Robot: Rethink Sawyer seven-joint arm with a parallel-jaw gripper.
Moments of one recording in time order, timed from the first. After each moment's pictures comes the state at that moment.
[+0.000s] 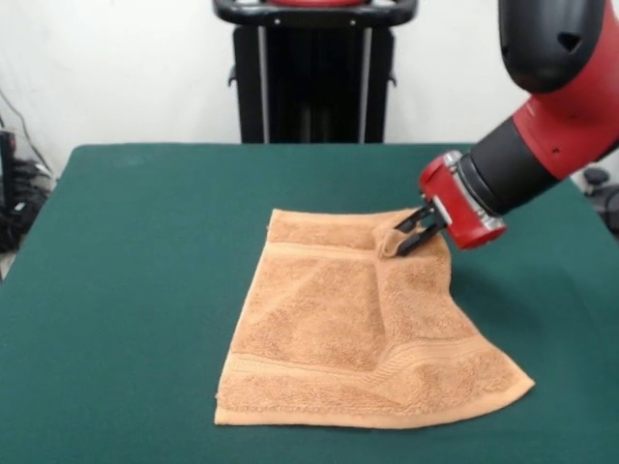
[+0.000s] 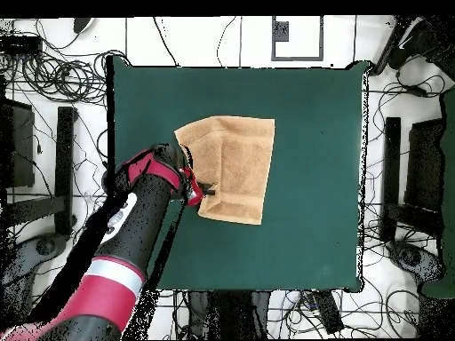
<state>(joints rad) 0.46 -0.08 -0.55 1.09 -0.12 0.93 3.03</state>
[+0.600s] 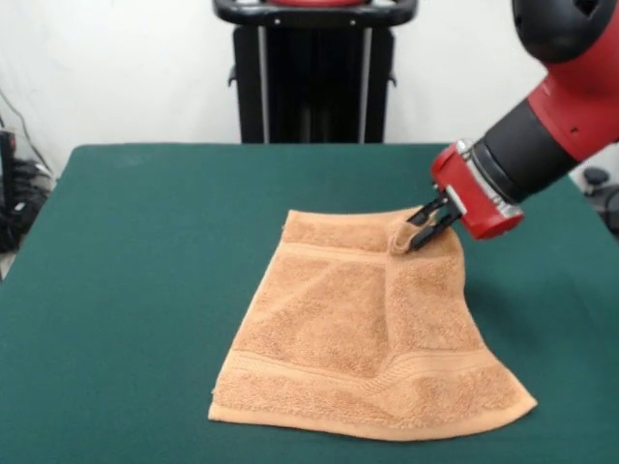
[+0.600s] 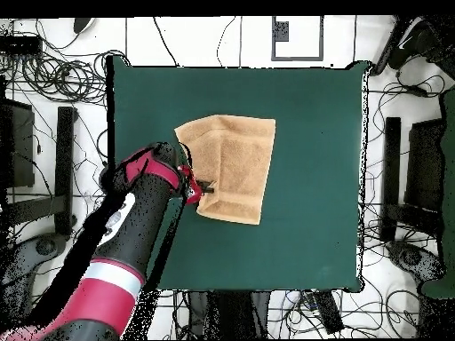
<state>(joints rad) 0.46 -0.14 -0.55 1.09 -0.11 0.93 3.03</state>
